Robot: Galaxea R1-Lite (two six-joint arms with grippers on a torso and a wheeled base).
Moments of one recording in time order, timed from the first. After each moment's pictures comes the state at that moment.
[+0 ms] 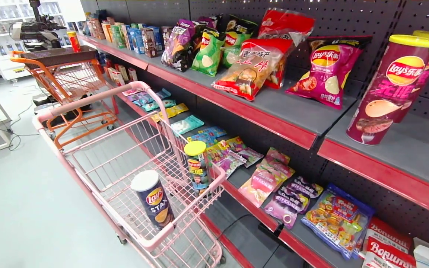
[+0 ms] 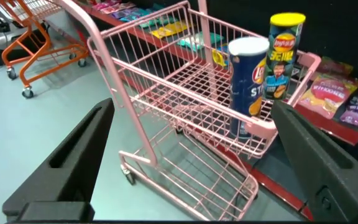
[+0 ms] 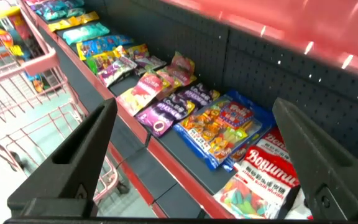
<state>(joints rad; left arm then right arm) 0.00 0.00 0.00 0.00 -0.02 0.01 0.00 0.00 0.00 0.00 0.01 0.00</state>
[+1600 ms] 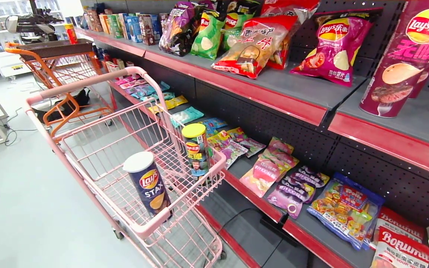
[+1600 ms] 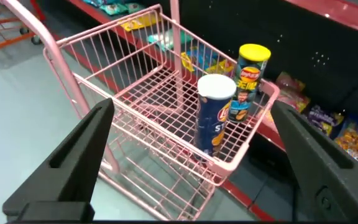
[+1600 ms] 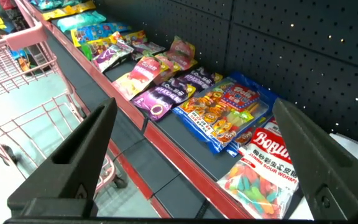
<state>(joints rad) -0.05 0.61 -0.52 0.00 -0.08 -0.14 0.00 0.00 0.00 0.00 0.01 0.00</state>
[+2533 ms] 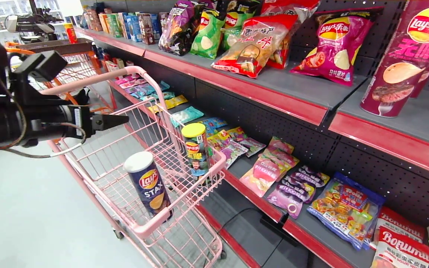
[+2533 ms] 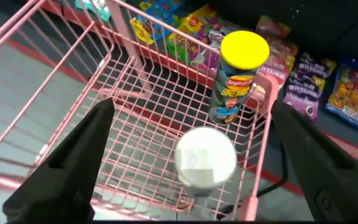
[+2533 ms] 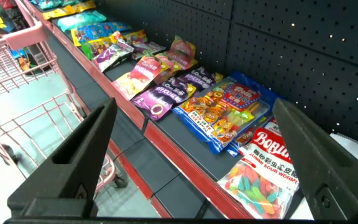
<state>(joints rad) -0.11 1.50 -1.06 -0.06 -0.29 0.02 0.00 0.00 0.00 0.00 0.01 0.00</state>
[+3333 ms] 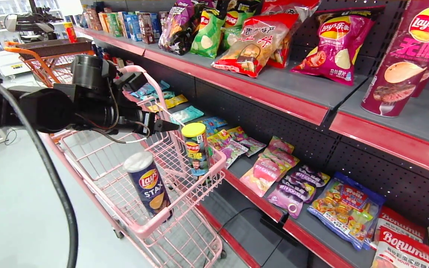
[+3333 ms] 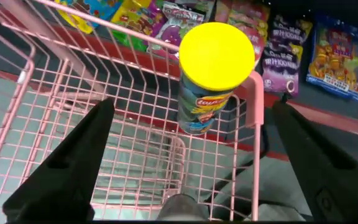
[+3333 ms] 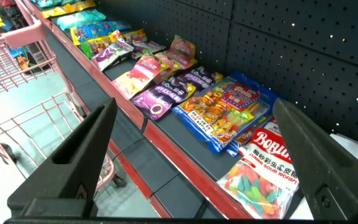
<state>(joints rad) -0.24 1.90 -1.38 0.03 -0.38 0.07 0.00 0.00 0.00 0.00 0.01 0.00</state>
